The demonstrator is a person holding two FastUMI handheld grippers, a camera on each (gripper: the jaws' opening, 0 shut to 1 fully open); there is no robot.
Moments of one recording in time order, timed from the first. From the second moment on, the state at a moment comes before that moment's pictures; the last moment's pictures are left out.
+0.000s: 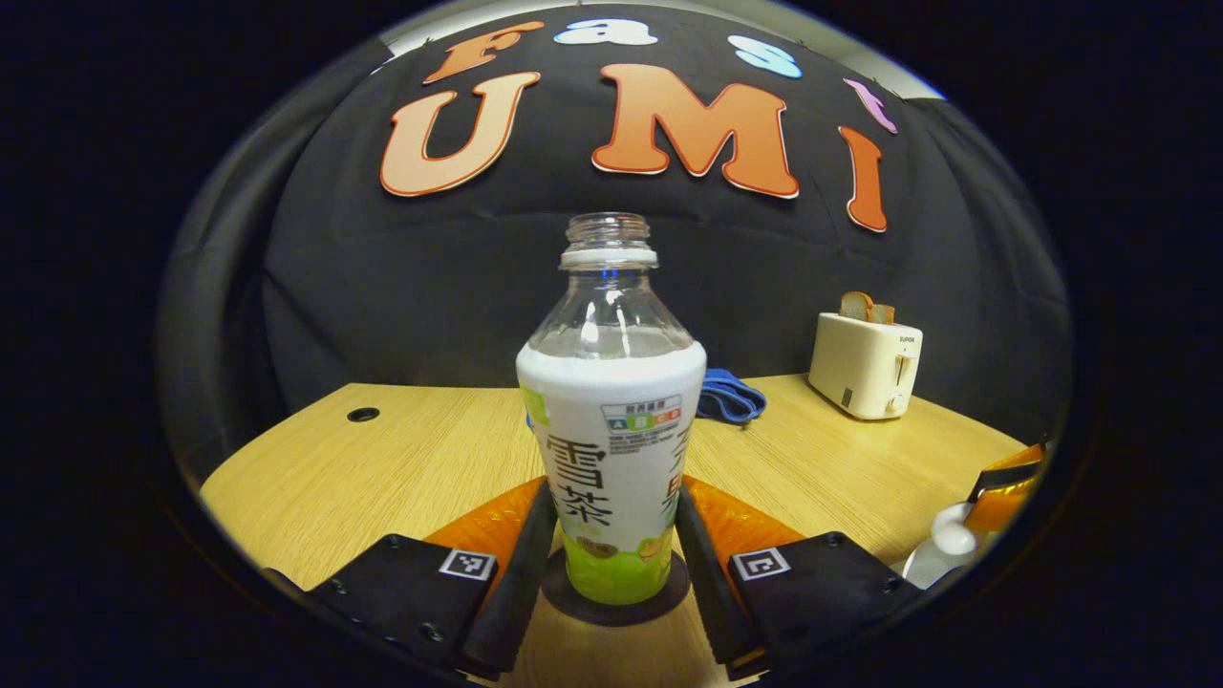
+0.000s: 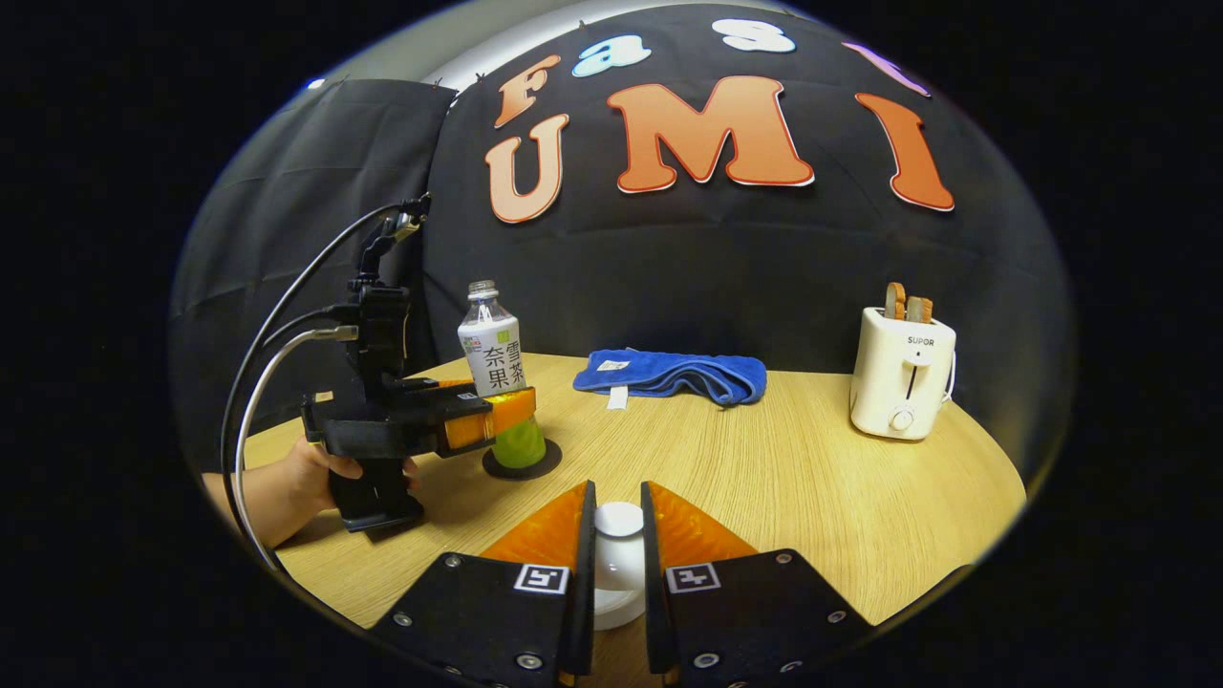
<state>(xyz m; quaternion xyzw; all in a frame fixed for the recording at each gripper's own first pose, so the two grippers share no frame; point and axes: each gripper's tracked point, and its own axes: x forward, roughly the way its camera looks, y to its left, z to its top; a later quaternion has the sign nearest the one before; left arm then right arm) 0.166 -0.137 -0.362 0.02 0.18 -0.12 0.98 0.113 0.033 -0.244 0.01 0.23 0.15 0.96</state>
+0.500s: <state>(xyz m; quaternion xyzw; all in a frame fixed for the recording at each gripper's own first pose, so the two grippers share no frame) 0.149 -0.131 -0.354 0.03 0.18 -0.11 0.98 0.105 0.043 -0.251 0.01 0.23 0.16 0.96</state>
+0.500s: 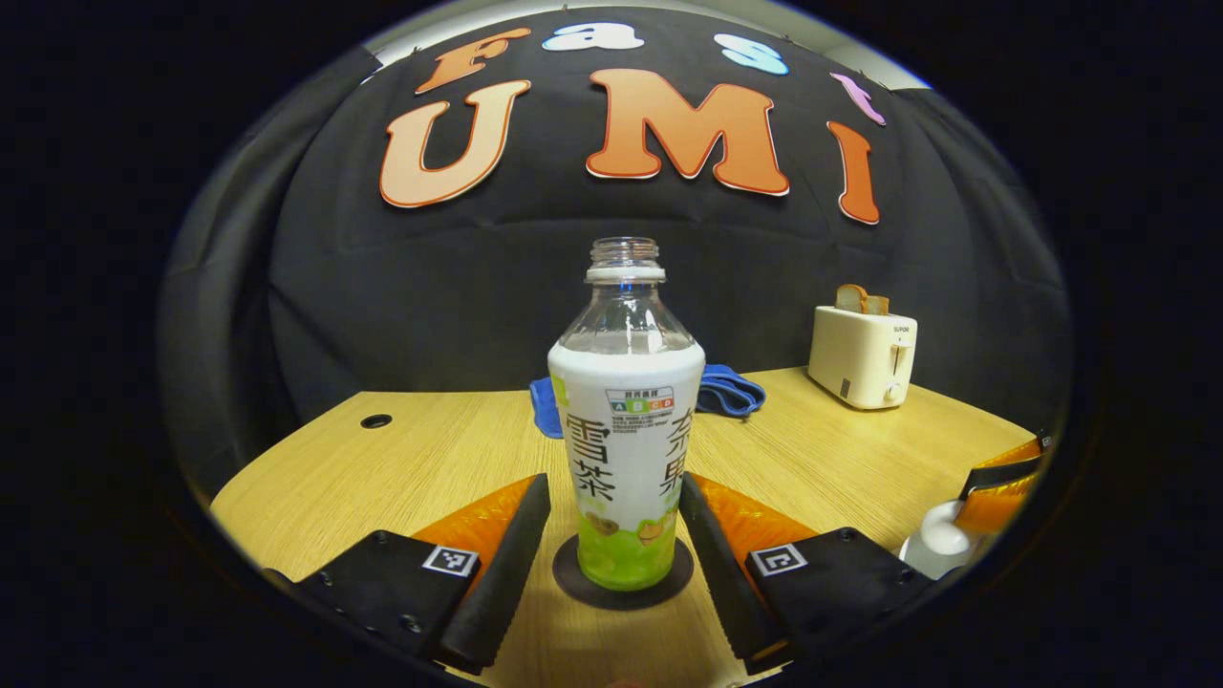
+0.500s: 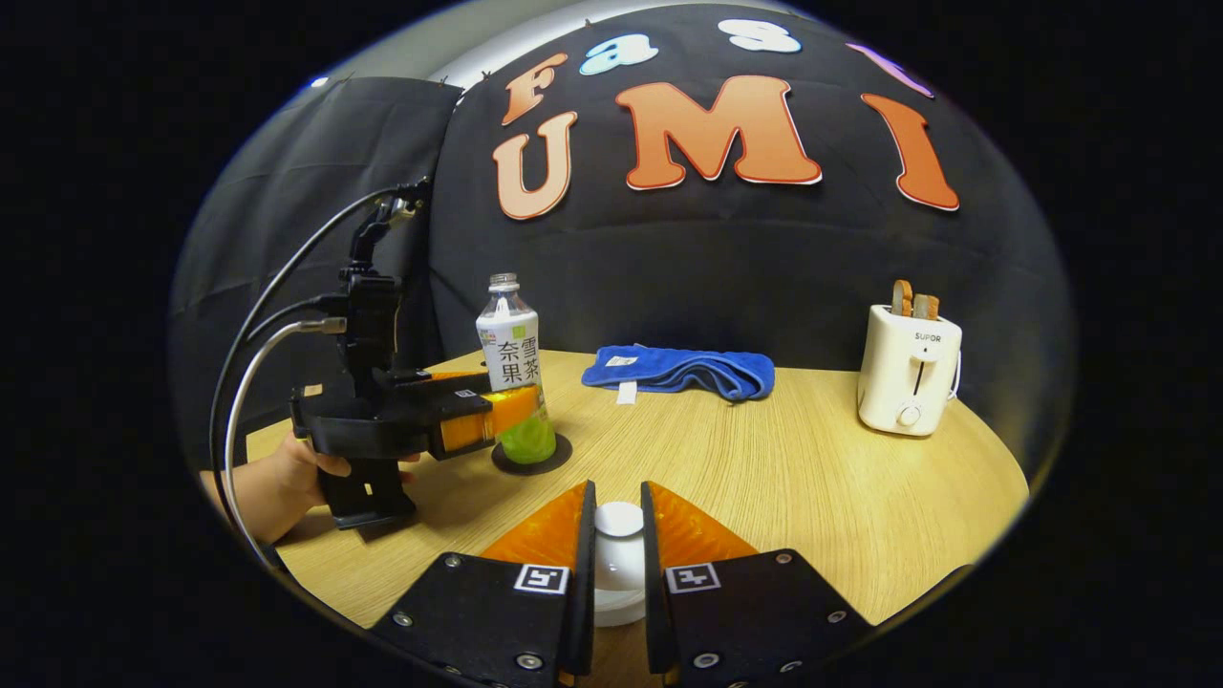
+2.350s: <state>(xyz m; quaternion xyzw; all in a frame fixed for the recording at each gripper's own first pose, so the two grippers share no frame) 0.052 -0.027 -0.092 0.01 0.07 -0.02 1.00 0.037 0.008 -0.097 0.00 0.09 0.06 0.99</state>
